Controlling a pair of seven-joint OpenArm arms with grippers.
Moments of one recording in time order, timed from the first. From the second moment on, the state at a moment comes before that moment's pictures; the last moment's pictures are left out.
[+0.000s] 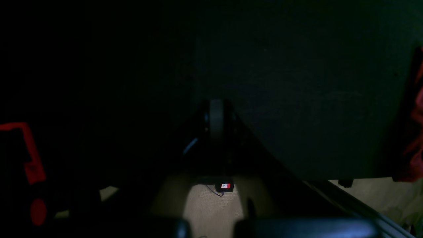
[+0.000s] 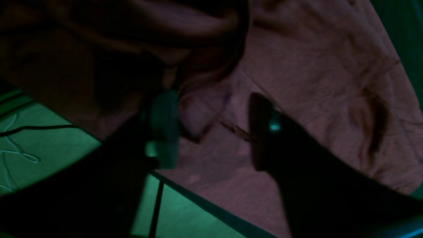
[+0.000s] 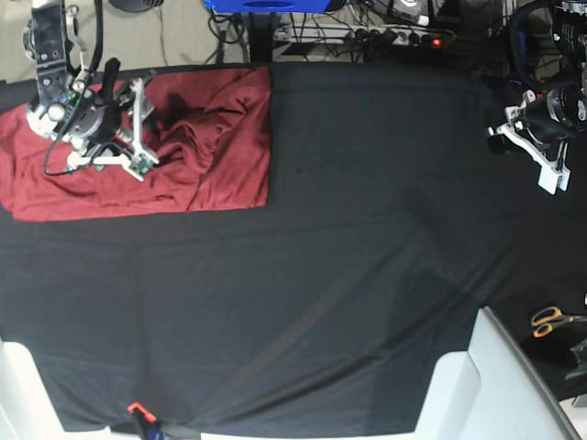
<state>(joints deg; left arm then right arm) 23.5 -31.9 -21.4 87.5 -49.5 -14.5 51.7 -17.6 13.2 0.5 95.5 -7.5 40.2 -46.8</state>
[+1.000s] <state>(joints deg) 23.6 -31.8 -21.4 87.5 -49.5 -14.5 51.7 -7.2 18.4 0.5 84.4 -7.5 40.4 -42.7</state>
